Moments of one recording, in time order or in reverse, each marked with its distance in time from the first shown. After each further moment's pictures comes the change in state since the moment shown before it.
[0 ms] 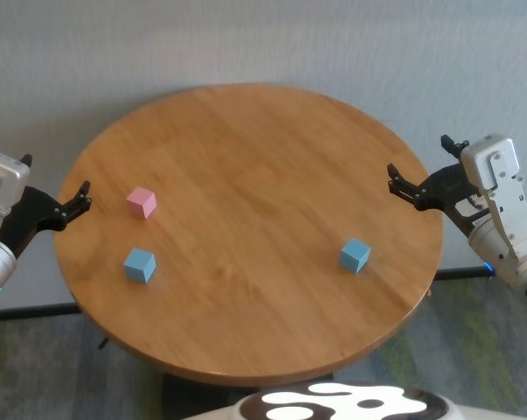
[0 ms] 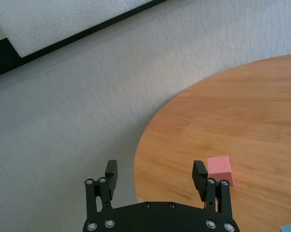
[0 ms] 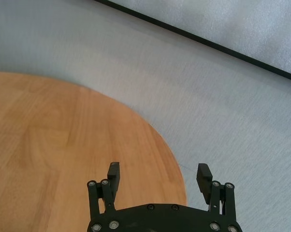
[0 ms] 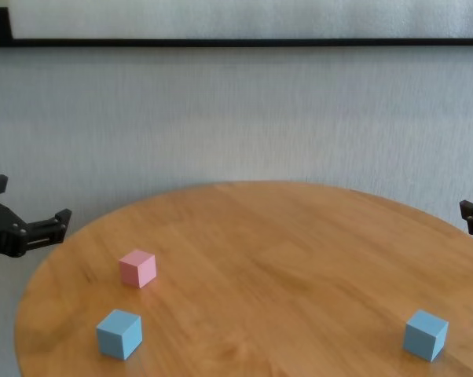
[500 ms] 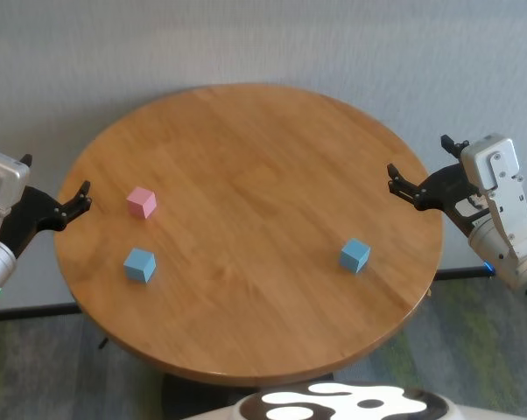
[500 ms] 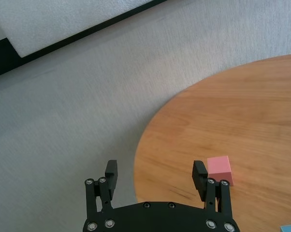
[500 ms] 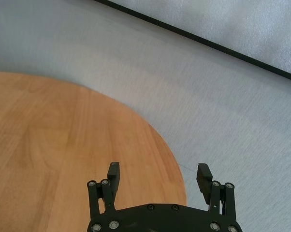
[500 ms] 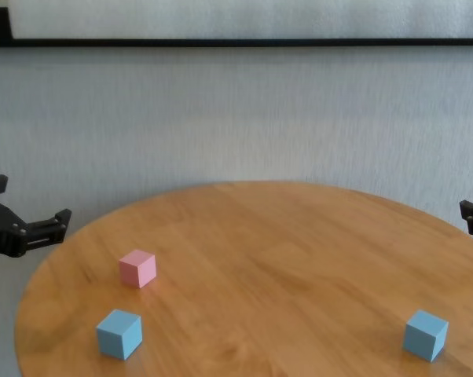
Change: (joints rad) left arm 0.000 0.000 0.000 0.000 0.000 0.000 0.000; right arm 0.000 0.000 0.000 0.000 0.000 0.000 0.000
